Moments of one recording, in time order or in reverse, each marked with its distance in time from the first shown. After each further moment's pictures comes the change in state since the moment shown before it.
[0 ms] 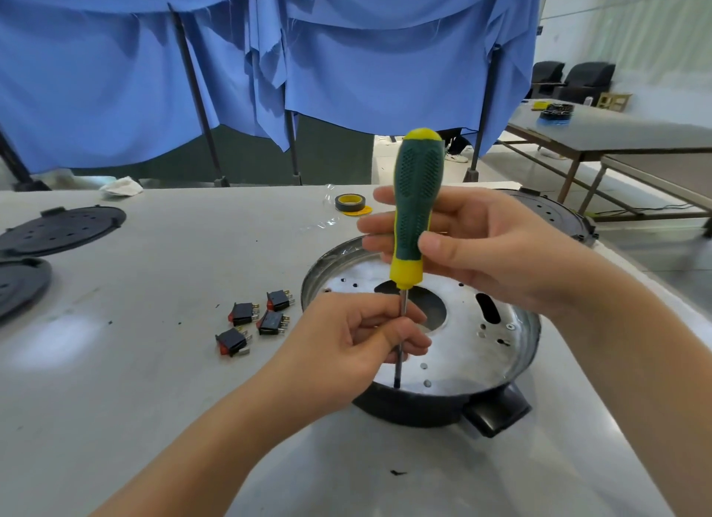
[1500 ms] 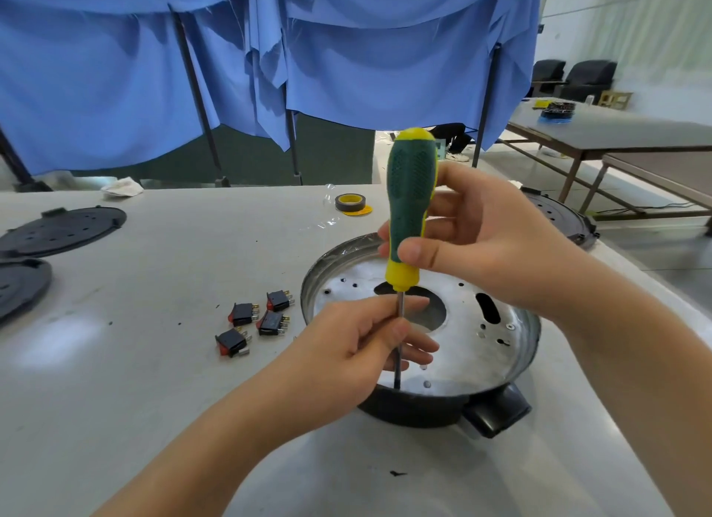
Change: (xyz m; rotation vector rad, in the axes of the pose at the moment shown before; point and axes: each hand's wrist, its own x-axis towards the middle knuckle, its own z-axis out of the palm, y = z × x) left_hand 0.000 -0.006 -0.002 0.050 -0.138 0.019; right_hand 0.003 -0.003 0.011 -0.272 0.221 -0.121
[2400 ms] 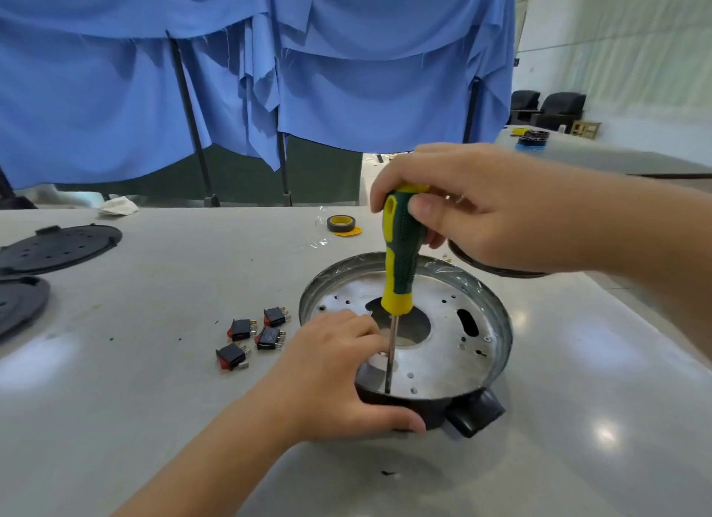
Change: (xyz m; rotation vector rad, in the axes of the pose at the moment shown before) left_hand 0.000 -0.016 -0.009 0.966 0.019 0.245; right_hand 0.004 -0.088 -0.007 -0.939 -0.238 -0.078
